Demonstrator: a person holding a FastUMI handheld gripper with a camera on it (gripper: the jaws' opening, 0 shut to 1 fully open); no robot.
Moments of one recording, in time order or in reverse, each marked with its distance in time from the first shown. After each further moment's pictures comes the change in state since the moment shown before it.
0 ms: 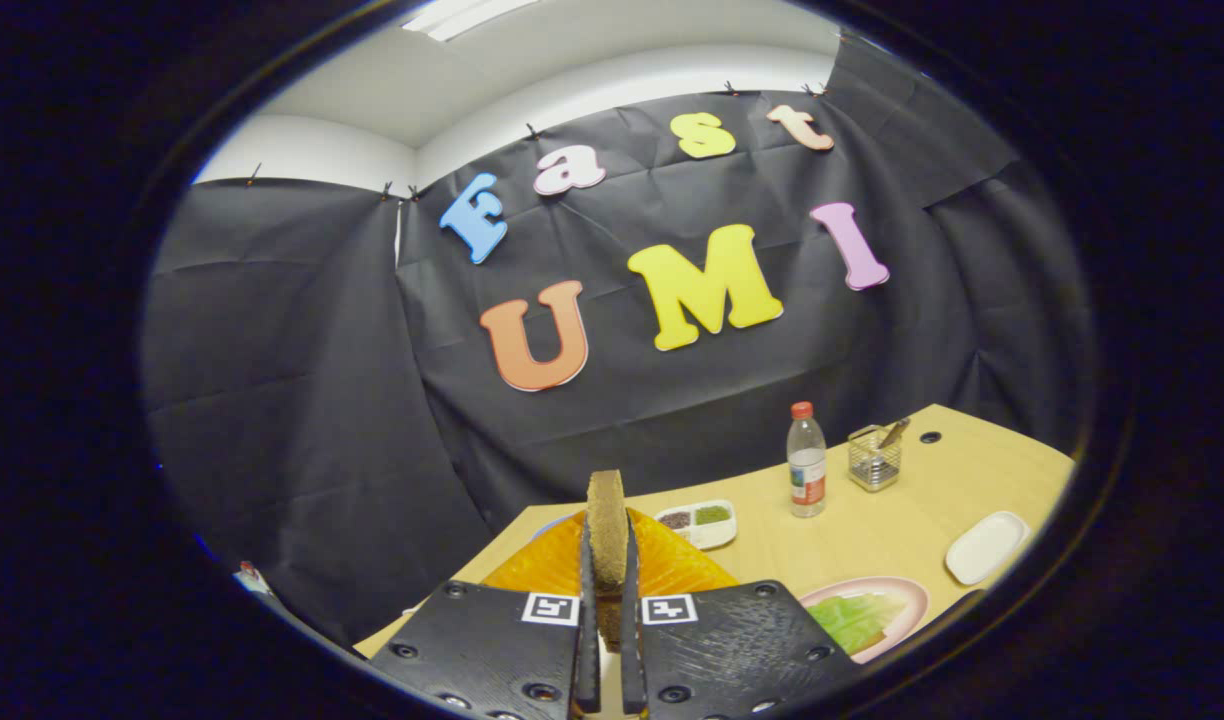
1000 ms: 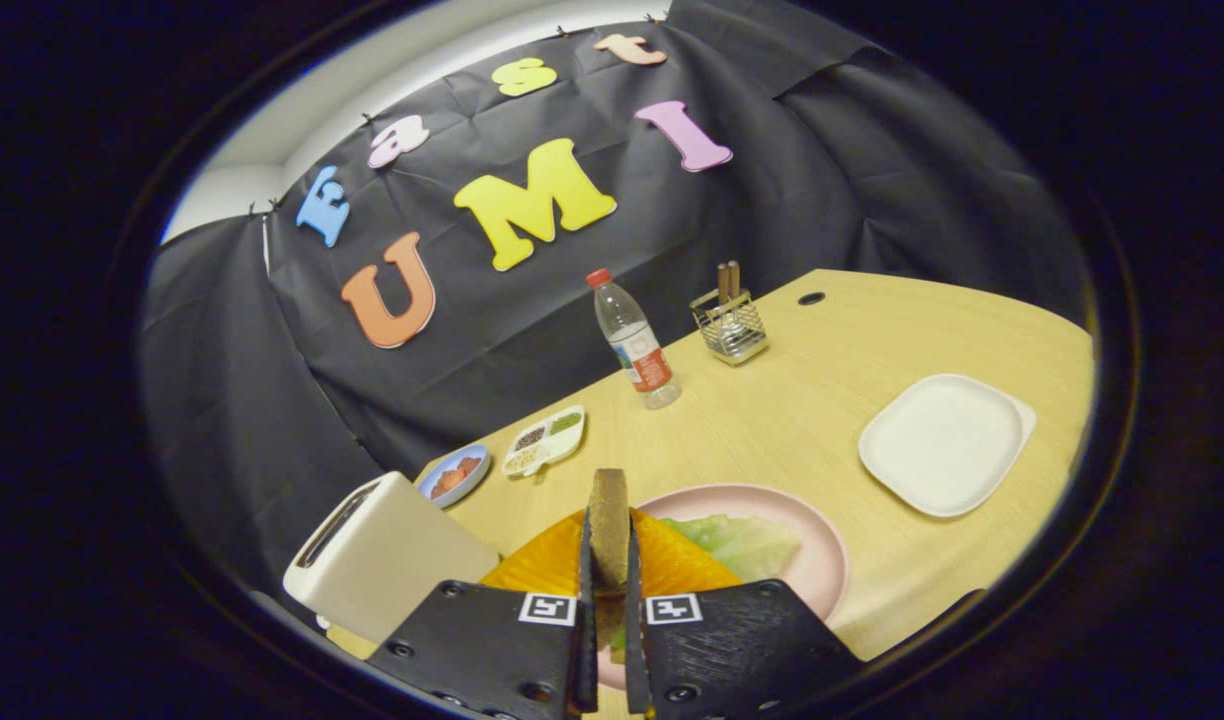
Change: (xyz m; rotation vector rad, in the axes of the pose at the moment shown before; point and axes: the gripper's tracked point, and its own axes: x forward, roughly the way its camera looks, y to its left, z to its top) arm 0.000 -0.186 -0.133 0.263 0.223 -0.171
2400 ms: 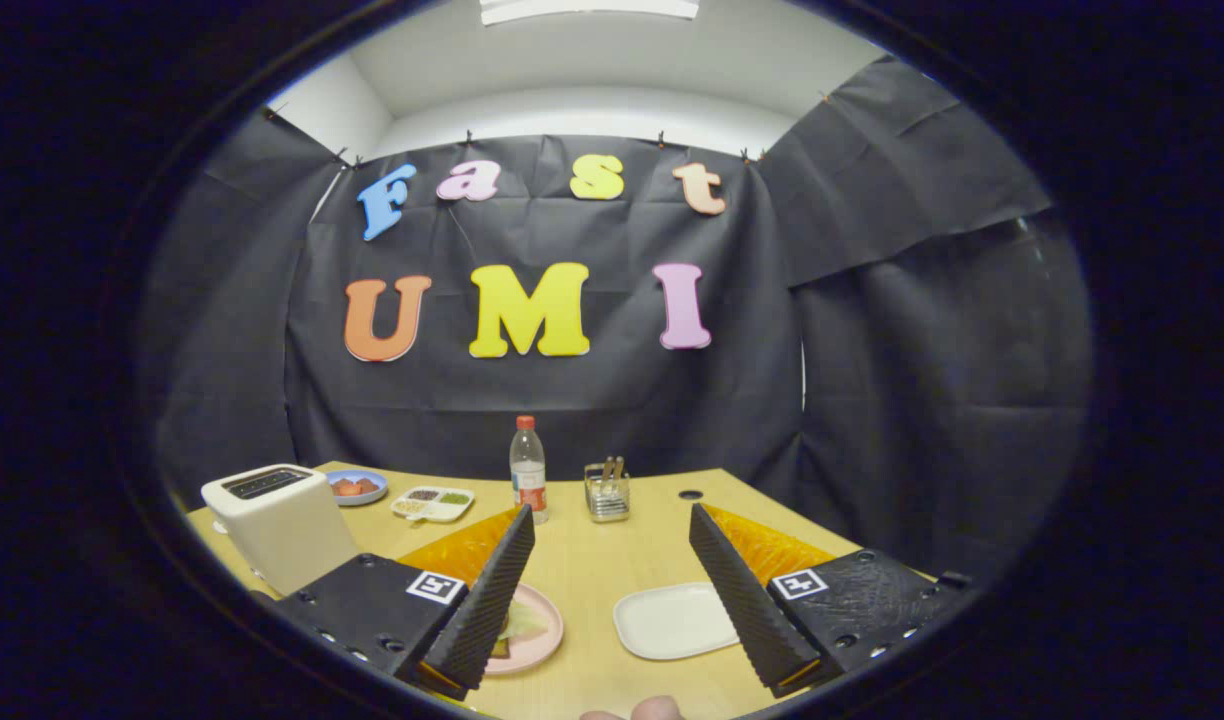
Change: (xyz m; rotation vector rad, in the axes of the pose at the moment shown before) arm -0.170 -0.066 0.155 -0.480 -0.450 -0.178
